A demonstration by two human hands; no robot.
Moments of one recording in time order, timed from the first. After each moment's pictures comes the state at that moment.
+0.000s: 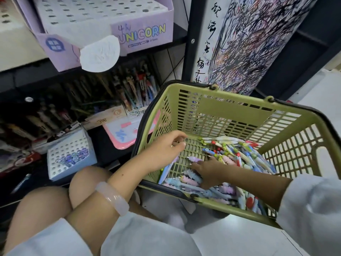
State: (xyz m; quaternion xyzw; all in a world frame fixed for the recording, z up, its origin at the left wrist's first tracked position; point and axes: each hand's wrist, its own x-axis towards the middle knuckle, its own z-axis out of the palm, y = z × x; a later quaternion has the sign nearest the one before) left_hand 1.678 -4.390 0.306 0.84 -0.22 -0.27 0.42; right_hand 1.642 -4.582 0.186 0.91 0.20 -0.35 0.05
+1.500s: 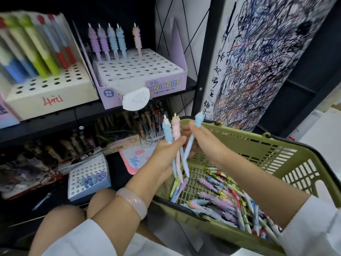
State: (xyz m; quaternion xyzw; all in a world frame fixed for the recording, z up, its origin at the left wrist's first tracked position) left_hand 1.686 -4.393 0.347 0.54 0.06 -0.20 0.81; right_hand 1.679 -4.513 0.367 0.76 -0.06 -0.08 -0.64
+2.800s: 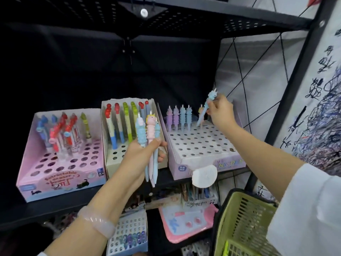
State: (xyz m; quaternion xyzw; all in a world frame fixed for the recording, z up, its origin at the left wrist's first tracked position) left_hand 1.756 -4.205 0.489 0.59 -0.03 0.10 0.80; right_hand 1.885 -4.412 0.539 0.83 0.05 0.28 -0.47
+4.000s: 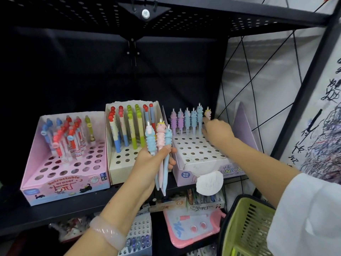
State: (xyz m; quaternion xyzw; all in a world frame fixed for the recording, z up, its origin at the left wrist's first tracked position) left_hand 1.758 -4.217 0.482 0.59 -0.03 0.08 0.80; right_hand 1.897 -4.404 0.503 0.98 0.09 0.20 0.05
